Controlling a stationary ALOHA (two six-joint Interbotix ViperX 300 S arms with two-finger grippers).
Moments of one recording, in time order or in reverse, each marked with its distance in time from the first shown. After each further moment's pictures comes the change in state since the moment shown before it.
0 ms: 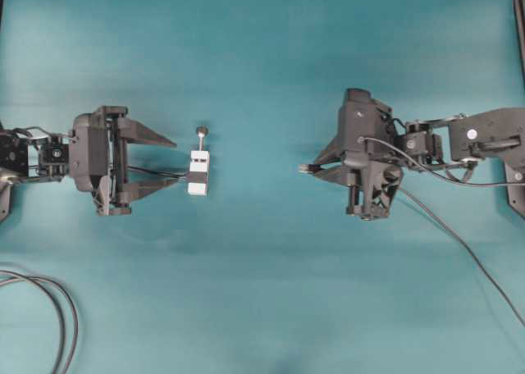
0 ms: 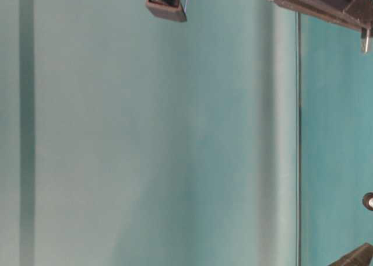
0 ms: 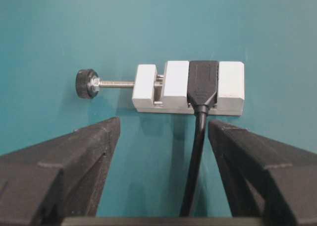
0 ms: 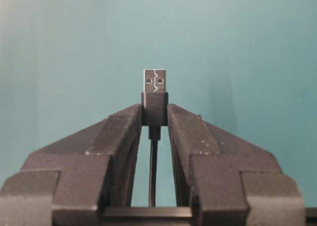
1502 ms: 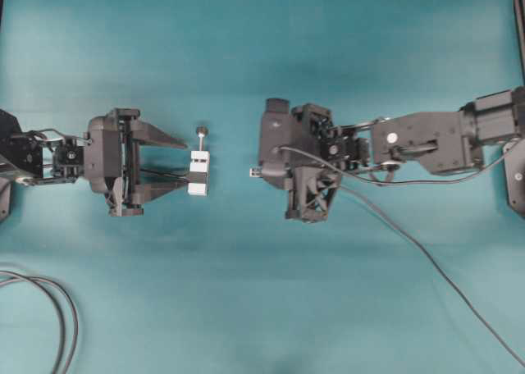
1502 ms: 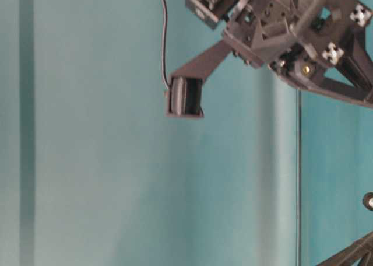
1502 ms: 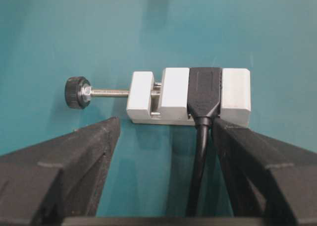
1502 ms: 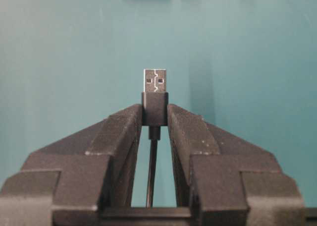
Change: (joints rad) left arm 0.000 0.091 -0.052 0.000 -0.043 -0.002; right arm 0.011 0.233 -0.336 -0.037 0.218 0.000
